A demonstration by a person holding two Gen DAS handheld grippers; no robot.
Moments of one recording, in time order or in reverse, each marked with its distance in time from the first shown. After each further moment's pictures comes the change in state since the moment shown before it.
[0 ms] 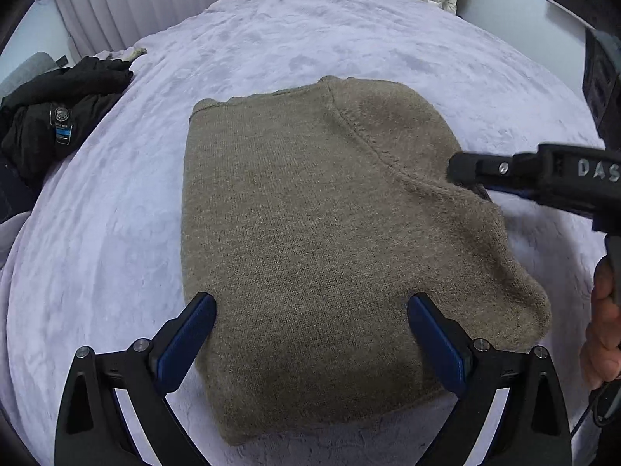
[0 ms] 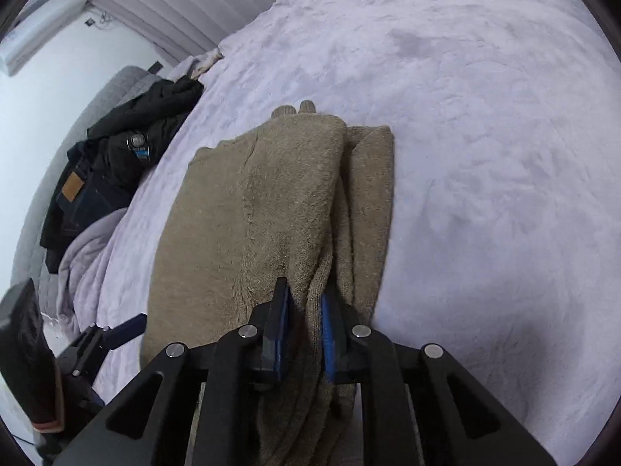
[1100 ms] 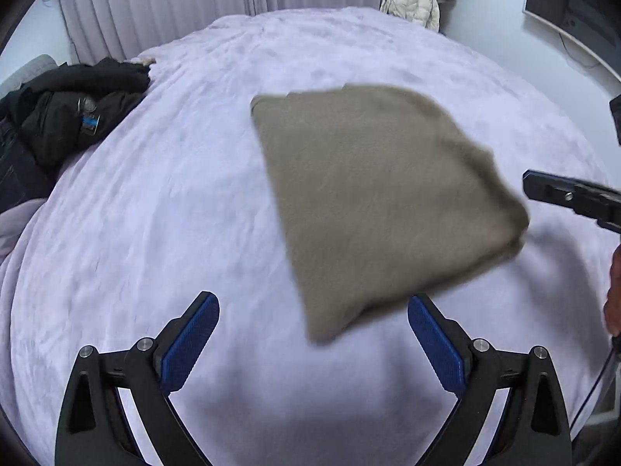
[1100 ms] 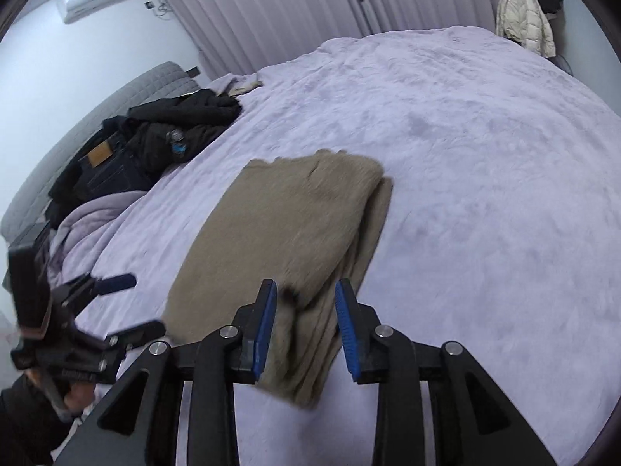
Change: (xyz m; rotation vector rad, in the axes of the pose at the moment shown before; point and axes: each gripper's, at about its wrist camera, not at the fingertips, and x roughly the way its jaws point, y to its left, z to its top) left arm -0.058 0.066 -0.078 0.028 -0.061 -0.041; right arm -0.079 0.047 -0.078 -0.298 -0.092 -0.065
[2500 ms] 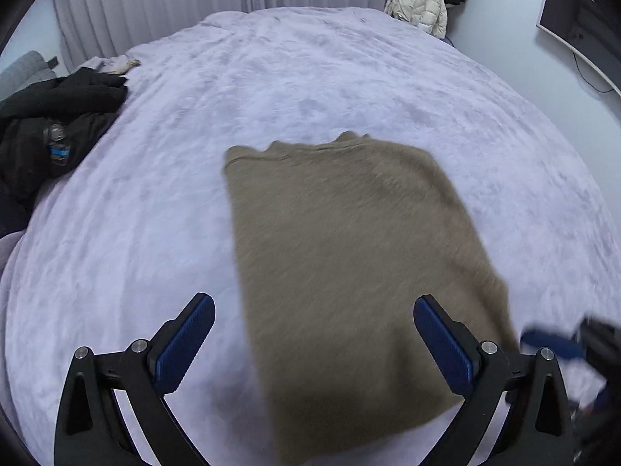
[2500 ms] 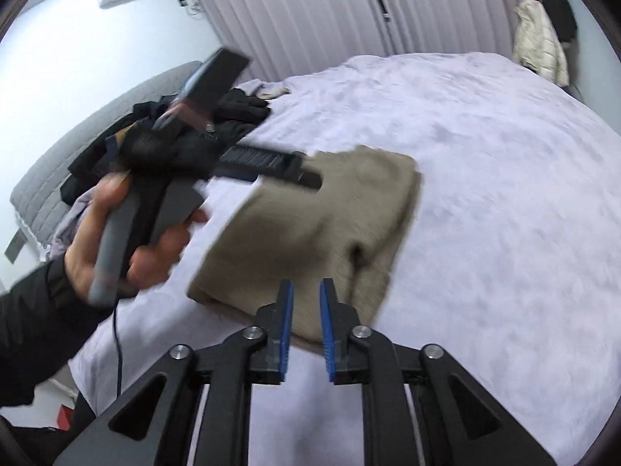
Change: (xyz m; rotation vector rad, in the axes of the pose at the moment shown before) left arm 0.017 -0.011 0.077 -0.034 0.002 -0.011; right arm -0.002 0.039 -0.009 -0.103 -0.061 0.013
